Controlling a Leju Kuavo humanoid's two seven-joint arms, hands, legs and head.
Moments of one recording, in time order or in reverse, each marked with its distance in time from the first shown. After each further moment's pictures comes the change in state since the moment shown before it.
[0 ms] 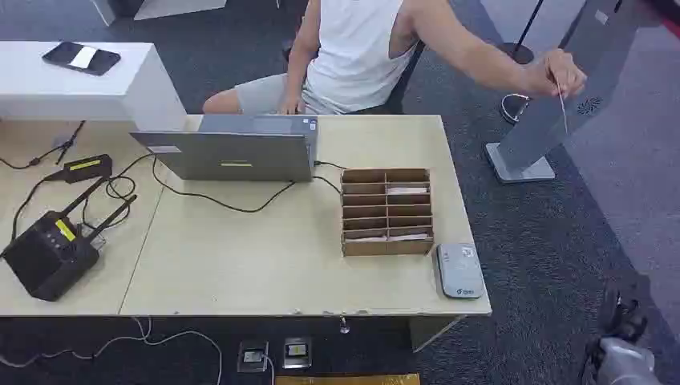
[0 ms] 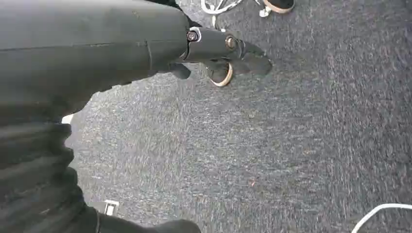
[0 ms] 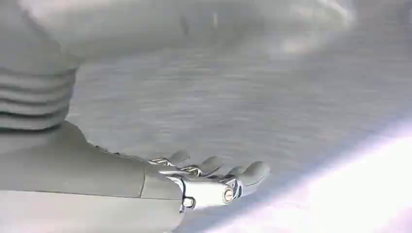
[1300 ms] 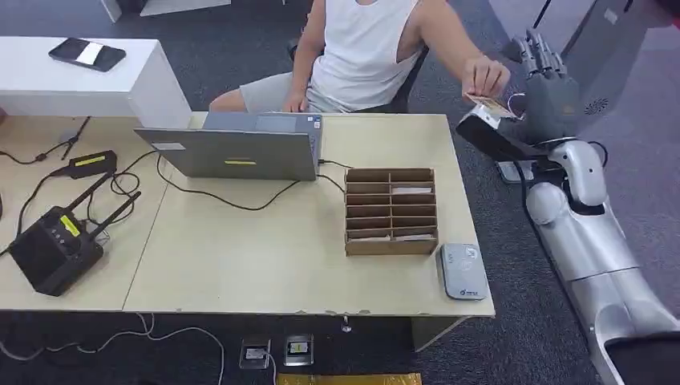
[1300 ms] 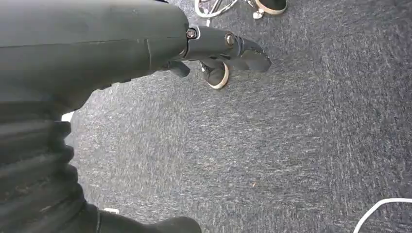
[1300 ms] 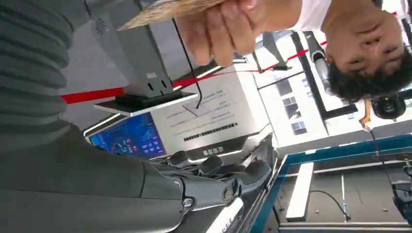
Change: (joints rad) left arm -0.006 0.003 0.000 0.005 -0.051 -0.020 -0.016; right arm -0.255 0.053 0.798 -0.902 0.681 -0.002 0.061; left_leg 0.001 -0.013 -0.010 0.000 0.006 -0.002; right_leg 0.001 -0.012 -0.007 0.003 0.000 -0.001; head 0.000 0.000
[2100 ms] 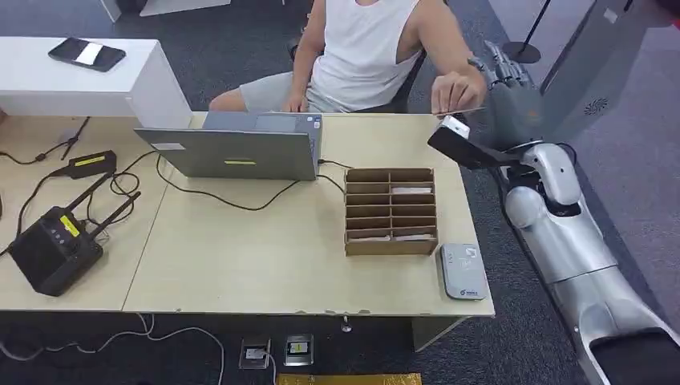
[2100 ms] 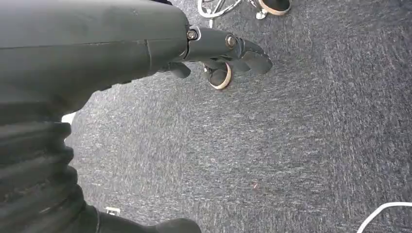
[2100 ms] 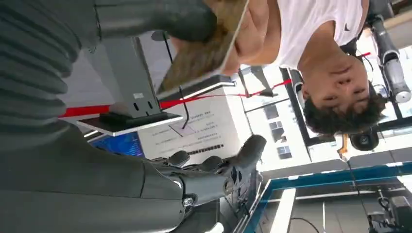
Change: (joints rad) left arm 0.000 0.004 0.000 0.000 0.009 0.000 0.007; right arm -0.005 0.040 0.060 0.001 -0.008 0.078 -0.002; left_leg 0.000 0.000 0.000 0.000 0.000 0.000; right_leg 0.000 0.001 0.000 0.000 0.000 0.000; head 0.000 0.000
